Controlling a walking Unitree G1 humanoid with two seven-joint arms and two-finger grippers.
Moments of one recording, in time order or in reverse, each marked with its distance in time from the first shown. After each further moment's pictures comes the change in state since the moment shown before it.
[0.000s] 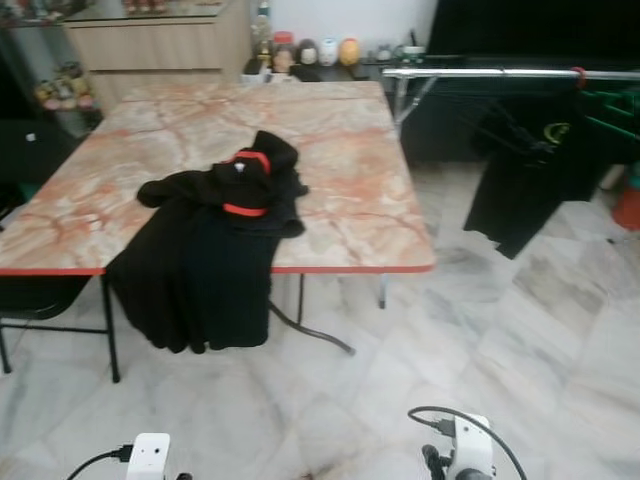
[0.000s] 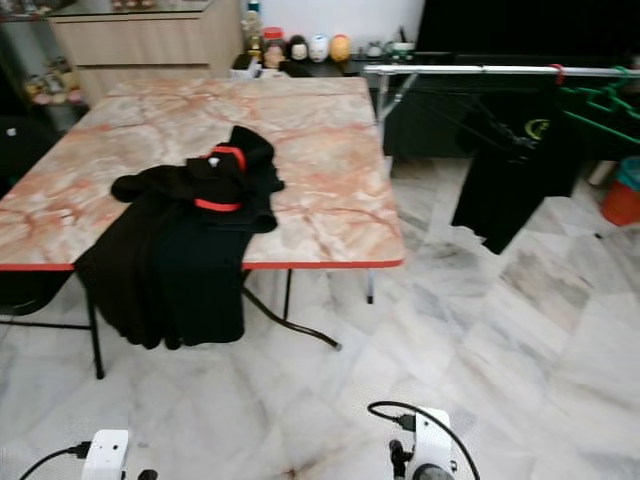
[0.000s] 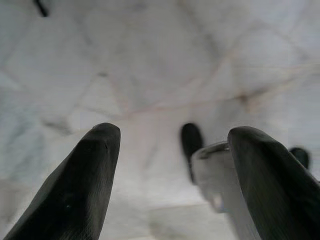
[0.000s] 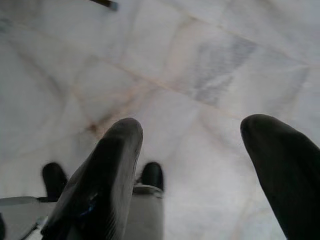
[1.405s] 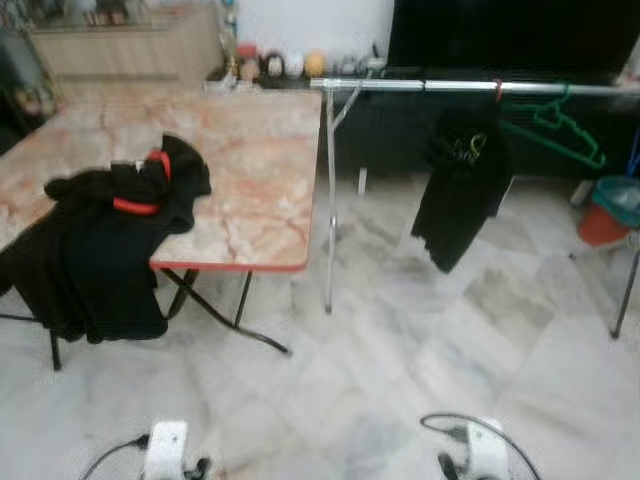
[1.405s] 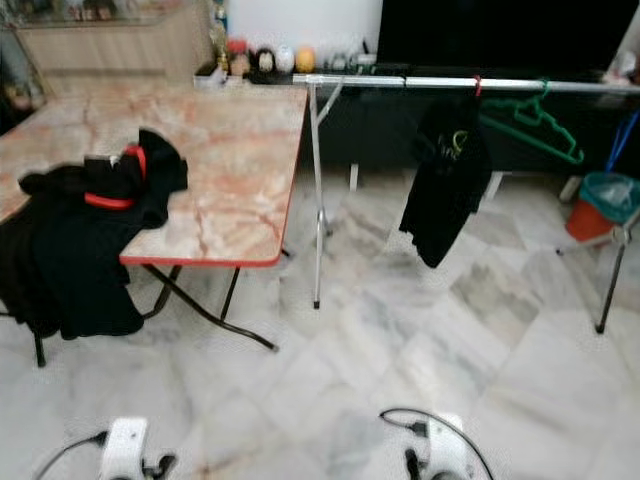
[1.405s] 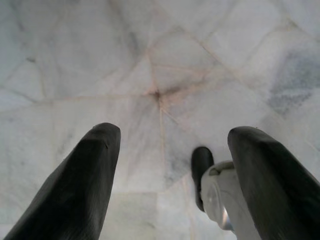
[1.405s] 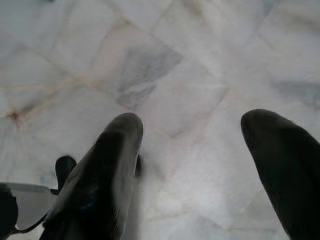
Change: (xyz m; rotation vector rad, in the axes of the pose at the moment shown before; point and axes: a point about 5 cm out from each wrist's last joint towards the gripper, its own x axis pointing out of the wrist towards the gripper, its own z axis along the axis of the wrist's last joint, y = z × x) left arm -0.001 0.001 0.001 -0.030 -0.029 0.017; right arm -0.001 0.003 -0.005 -0.055 0.015 0.032
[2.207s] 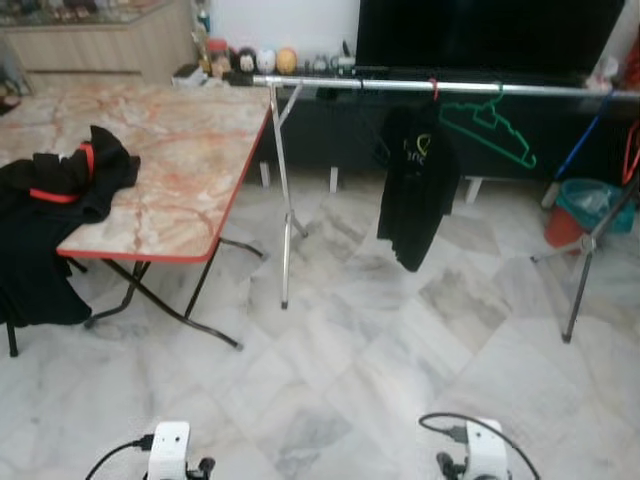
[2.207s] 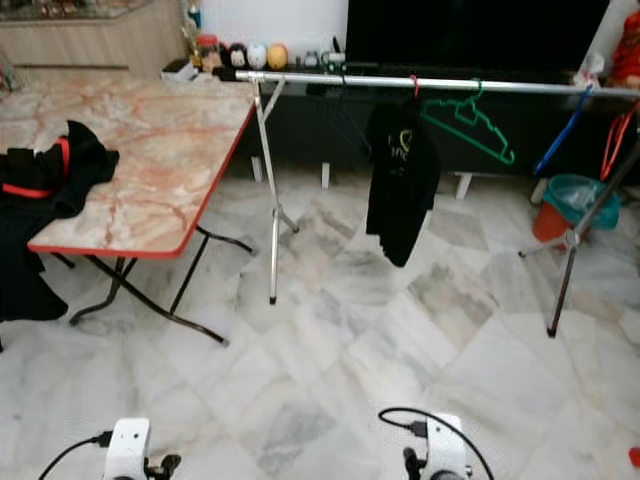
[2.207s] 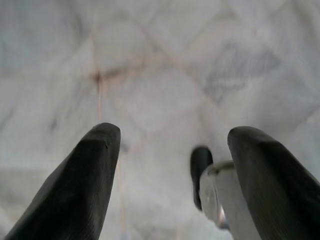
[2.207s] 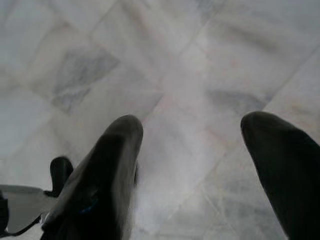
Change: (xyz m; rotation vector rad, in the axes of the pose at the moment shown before) left arm 0.001 -0.004 0.001 -0.010 0.007 -0.005; right arm -0.001 -0.008 -0.001 -0.005 0.002 -0.015
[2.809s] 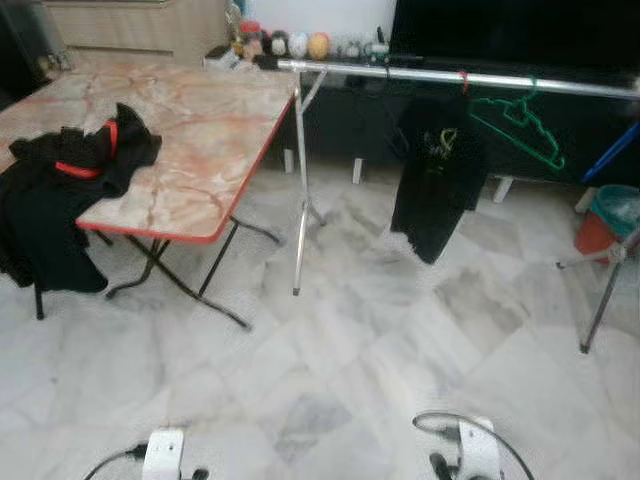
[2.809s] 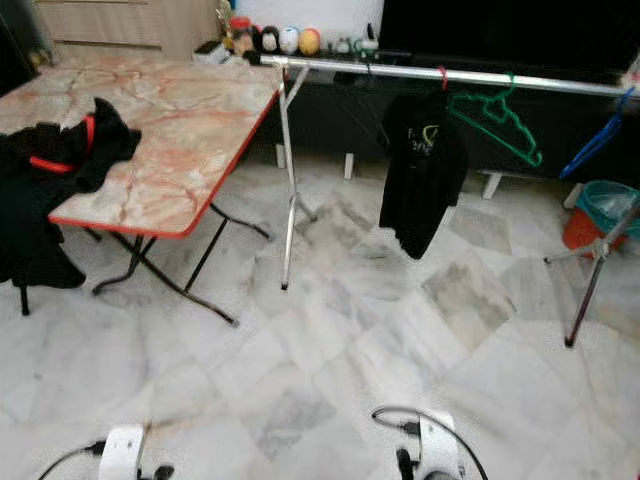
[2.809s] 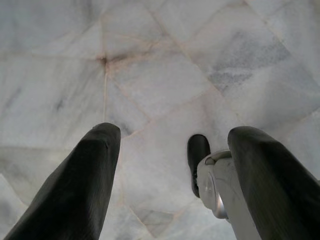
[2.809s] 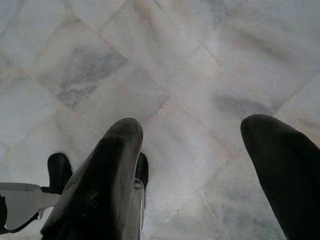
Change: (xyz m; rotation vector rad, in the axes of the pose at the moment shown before) left arm -0.001 0.000 -0.005 -0.003 0.013 -0.005; right arm 0.000 0.000 0.001 -0.018 0.002 -0.001
